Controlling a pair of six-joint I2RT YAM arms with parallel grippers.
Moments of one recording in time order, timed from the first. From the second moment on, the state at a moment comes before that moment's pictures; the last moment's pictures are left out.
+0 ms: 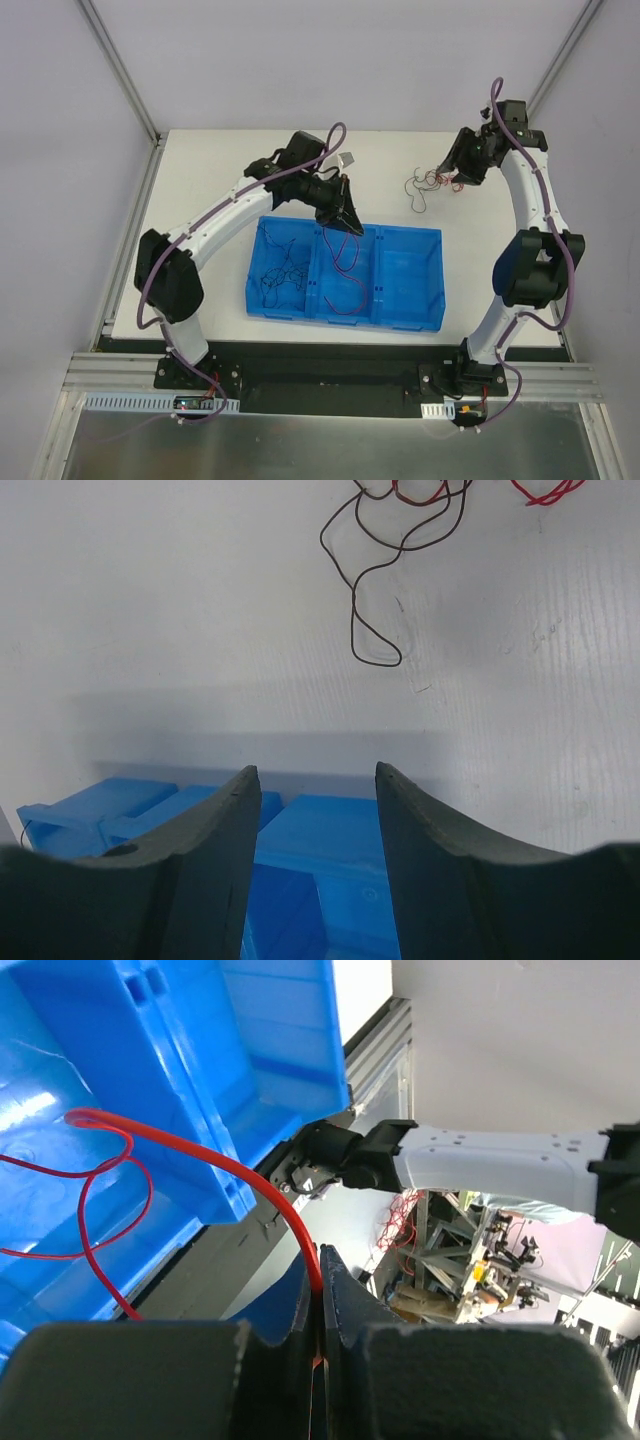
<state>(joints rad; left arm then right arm) -0.64 1.72 1.62 -0.68 0.80 -0.80 -0.06 1.83 1.81 -0.94 -0.30 0.35</state>
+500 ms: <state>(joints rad) -0.64 1.84 1.81 -0.89 0.73 -0.60 -0.08 1.91 1.90 -0.95 -0.29 0.37</state>
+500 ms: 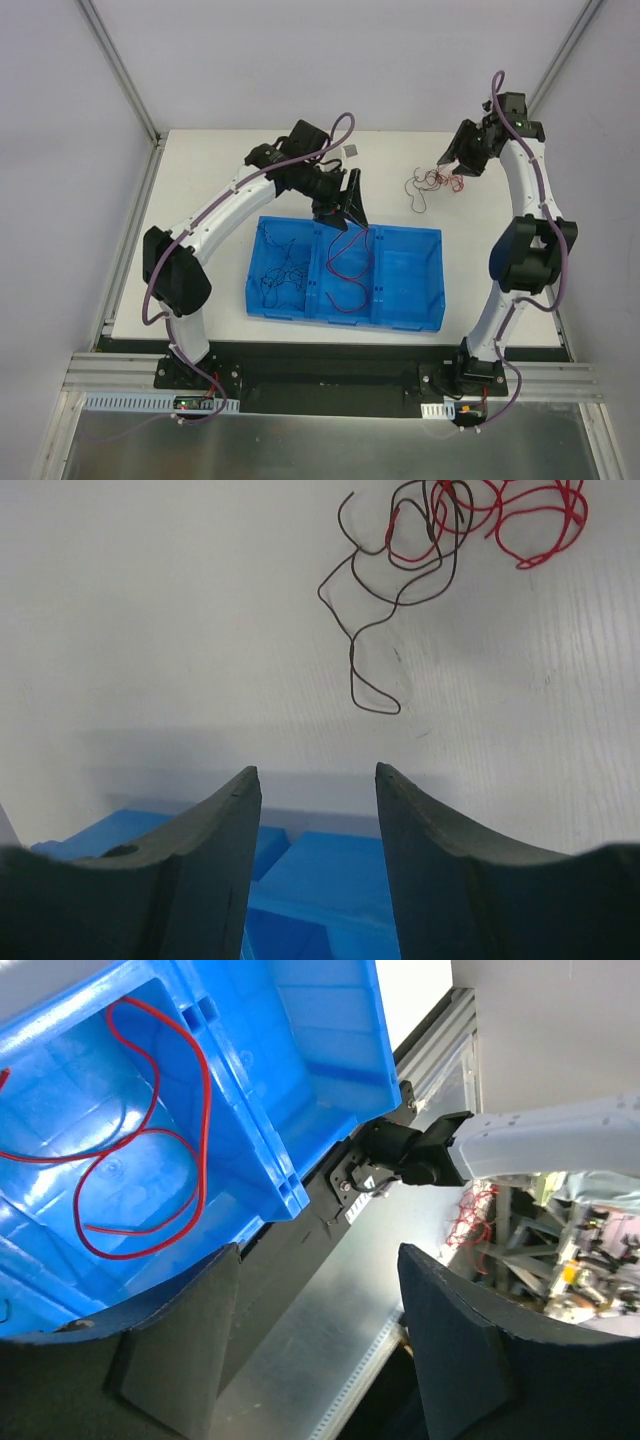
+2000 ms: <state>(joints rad) -0.62 1.59 1.86 -1.05 0.54 -0.36 -0.09 2.20 2.01 -1.01 -0.24 0.26</state>
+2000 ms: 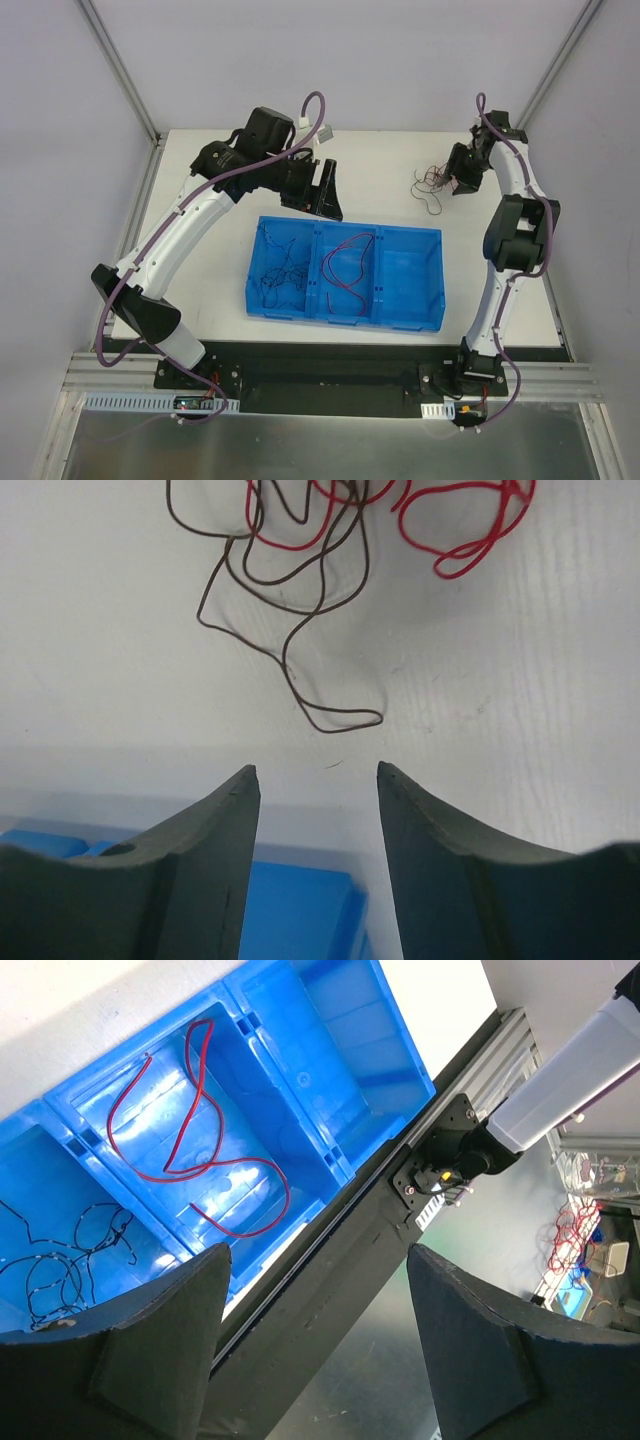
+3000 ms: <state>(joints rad) -0.50 1.57 1.77 -0.96 0.47 -0.40 0.00 2.06 2.07 -0.78 -0.55 0.70</state>
